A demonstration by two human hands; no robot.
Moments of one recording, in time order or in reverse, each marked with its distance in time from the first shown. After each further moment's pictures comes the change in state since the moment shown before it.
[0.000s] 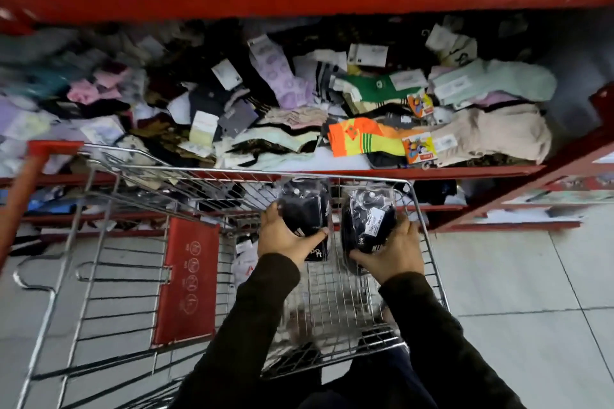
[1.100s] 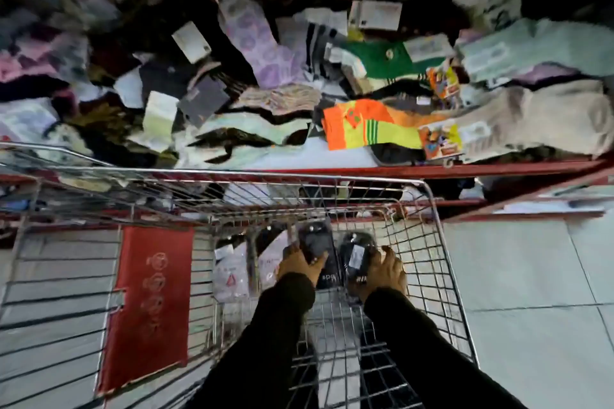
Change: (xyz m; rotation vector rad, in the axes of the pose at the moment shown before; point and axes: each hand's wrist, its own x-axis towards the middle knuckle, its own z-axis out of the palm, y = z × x) left_hand 0.052 -0.073 0.145 0.190 -0.336 -0.283; right_hand 0.069 0.078 0.125 -0.433 -0.388 0.126
